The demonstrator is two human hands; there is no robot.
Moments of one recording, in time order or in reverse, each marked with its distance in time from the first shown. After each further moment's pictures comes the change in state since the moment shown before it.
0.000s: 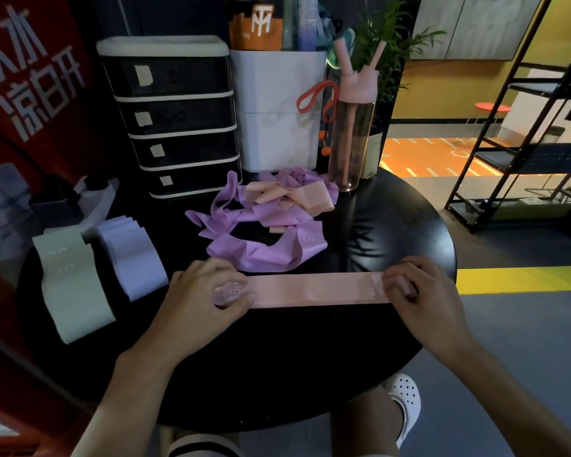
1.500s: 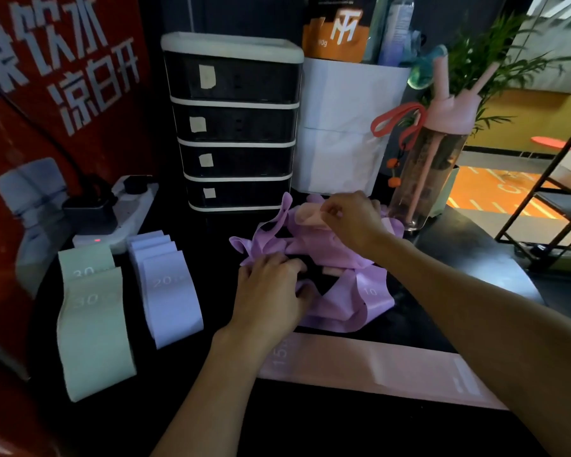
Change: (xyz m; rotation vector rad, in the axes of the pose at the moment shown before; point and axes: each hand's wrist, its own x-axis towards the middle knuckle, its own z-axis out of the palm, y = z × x) left_hand 0.094 -0.003 0.025 0.185 0.053 -0.146; right_hand 0.217 -0.136 0.134 -0.065 -0.271 -0.246
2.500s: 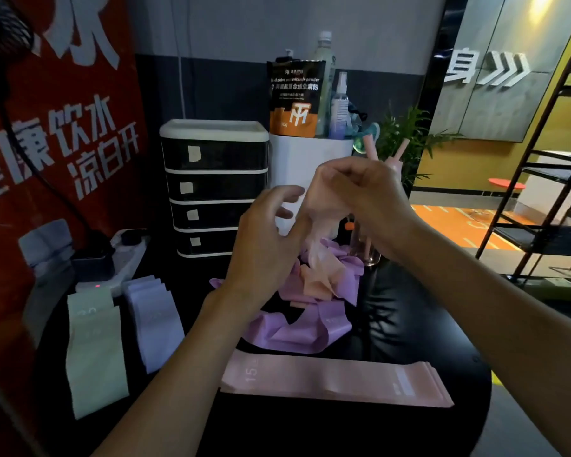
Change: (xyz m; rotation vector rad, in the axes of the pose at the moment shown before) left_hand 0.022 0.093 -0.106 -0.673 0.388 0.226; right_hand -0.065 -0.068 -0.168 0.793 0.251 -0.129
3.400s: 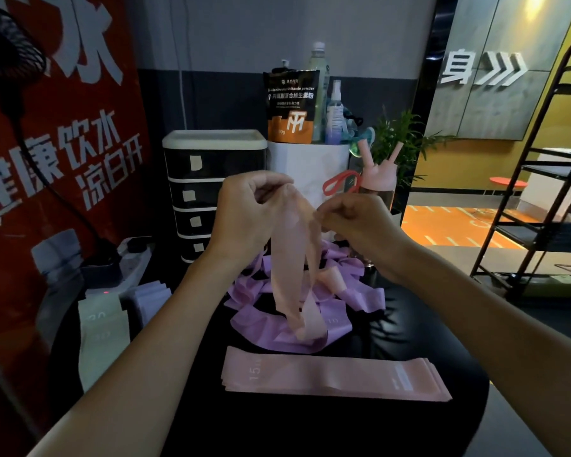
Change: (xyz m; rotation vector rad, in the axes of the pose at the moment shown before) left_hand 0.029 0.020 -0.025 -0.058 0.050 0.049; right_hand -0.024 0.012 -0.005 -0.144 -0.103 0.114
